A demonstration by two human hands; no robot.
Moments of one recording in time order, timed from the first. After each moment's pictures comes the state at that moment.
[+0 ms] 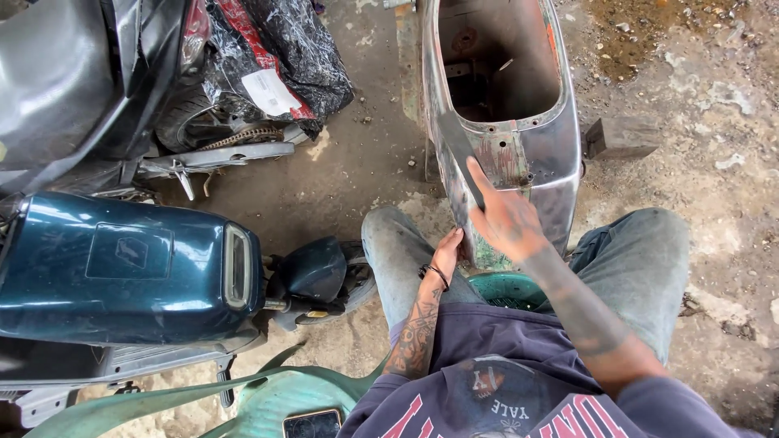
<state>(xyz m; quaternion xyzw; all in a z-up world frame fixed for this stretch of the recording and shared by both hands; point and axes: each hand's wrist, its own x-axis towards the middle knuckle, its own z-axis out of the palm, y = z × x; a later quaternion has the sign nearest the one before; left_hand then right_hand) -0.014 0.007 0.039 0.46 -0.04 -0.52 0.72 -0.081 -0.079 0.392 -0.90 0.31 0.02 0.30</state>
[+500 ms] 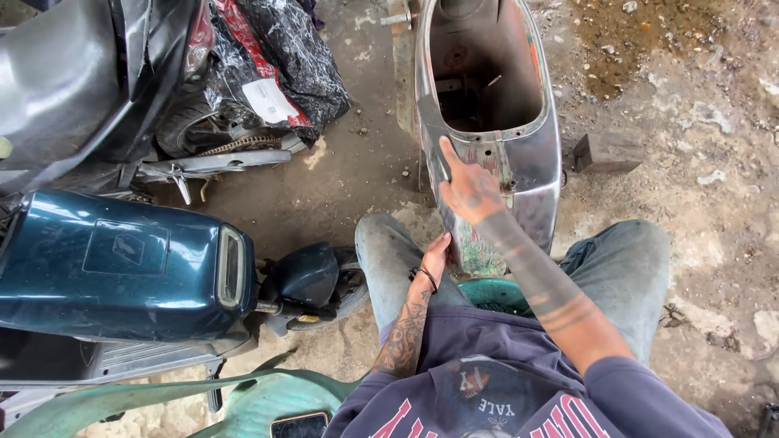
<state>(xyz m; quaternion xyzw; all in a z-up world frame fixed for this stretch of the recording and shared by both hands) -0.008 -0.015 -0.040 0.45 -0.04 -0.51 0.74 -0.036 -0.108 0.372 -0.91 0.30 -0.01 0.28</state>
